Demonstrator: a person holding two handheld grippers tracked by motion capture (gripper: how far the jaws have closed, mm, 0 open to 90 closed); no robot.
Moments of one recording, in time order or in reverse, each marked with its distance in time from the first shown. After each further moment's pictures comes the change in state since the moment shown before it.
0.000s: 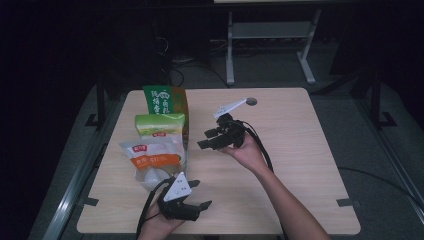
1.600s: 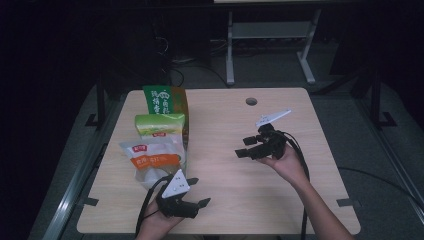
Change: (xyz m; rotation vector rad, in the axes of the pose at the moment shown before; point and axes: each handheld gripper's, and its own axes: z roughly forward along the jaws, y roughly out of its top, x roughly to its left) left arm 0.007 0.001 -0.001 0.000 0.006 -0.010; right arm -0.020 -0.073 -0.078 0.007 -0.088 0.094
